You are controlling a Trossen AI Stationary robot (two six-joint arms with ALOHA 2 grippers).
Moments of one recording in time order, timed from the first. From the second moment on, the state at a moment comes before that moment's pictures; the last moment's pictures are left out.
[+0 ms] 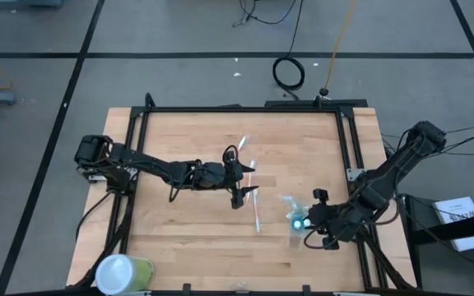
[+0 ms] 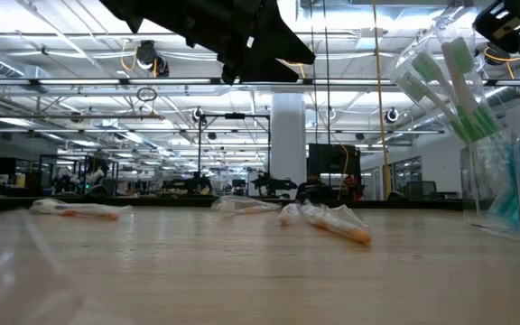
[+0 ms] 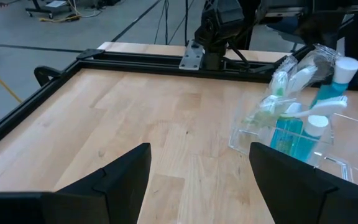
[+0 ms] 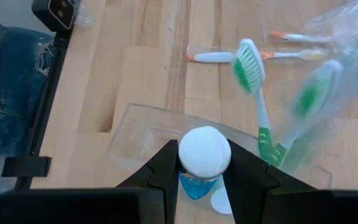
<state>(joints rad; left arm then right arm) -0.12 1.67 1.02 0.31 -0.26 -0.08 0.76 1.14 0.86 -0.68 0.33 0.62</state>
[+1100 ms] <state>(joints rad) -0.12 1.67 1.02 0.31 -0.26 -0.08 0.76 1.15 0.64 -0.33 0.22 0.64</state>
